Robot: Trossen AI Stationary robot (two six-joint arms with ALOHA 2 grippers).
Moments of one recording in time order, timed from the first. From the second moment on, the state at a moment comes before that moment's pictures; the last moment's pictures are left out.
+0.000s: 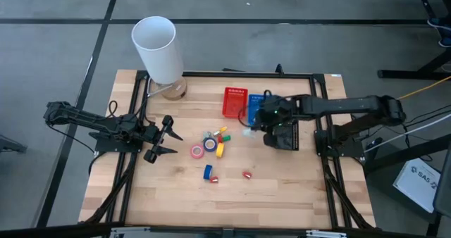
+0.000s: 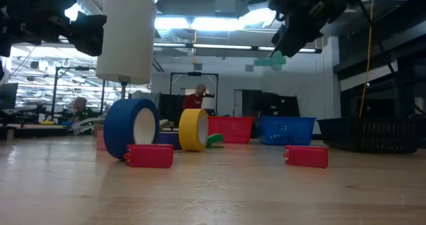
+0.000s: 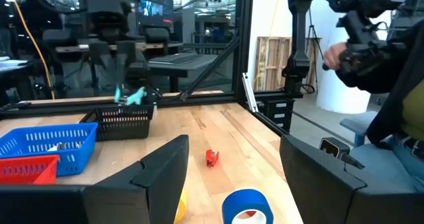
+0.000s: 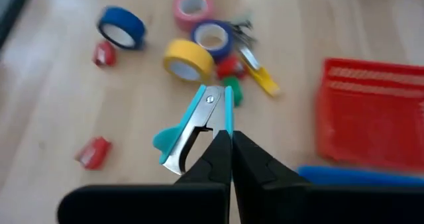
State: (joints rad) left arm -0.14 0.40 0.02 0.44 0.15 -0.05; right arm -0.08 1.31 0.94 -0.47 -0.14 -0.09
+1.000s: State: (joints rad) left arm -0.14 0.40 0.02 0.44 0.15 -0.05; right arm -0.52 1.31 0.84 -0.41 -0.13 -0.35
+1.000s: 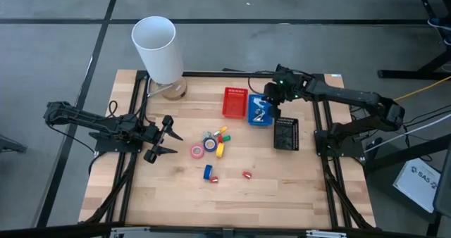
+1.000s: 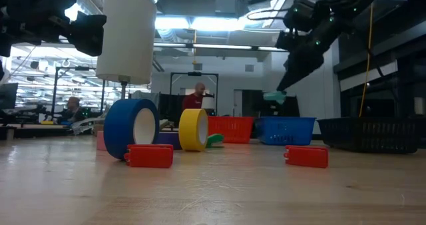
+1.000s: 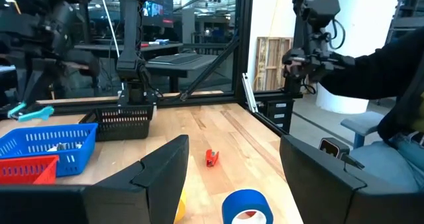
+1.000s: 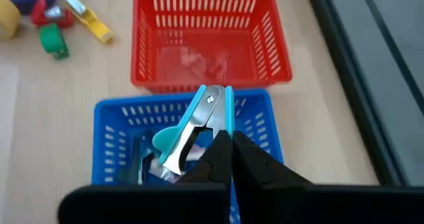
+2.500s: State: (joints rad) left arm -0.14 0.40 0.02 0.44 0.15 -0.05; right arm -0.49 1.31 0.68 -0.18 -0.15 -0.24
